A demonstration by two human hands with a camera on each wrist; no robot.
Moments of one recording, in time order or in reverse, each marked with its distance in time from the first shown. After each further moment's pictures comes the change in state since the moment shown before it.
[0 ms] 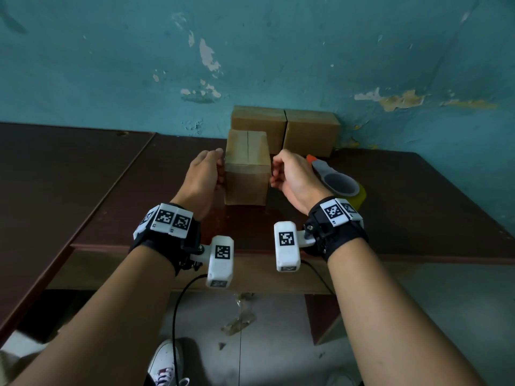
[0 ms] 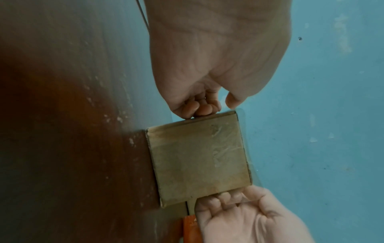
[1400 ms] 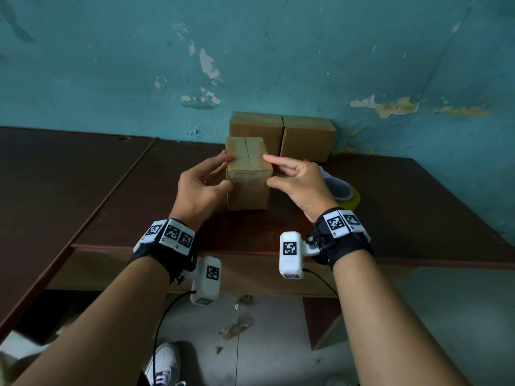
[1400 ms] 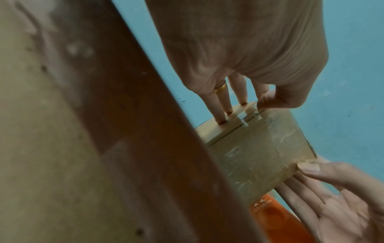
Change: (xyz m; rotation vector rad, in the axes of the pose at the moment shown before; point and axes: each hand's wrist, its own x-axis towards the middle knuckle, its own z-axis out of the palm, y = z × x) left_hand -0.020 -0.023 -0.012 0.012 -0.158 0.427; right_hand -0.009 0.015 -0.037 -0.252 -0.118 -0.309
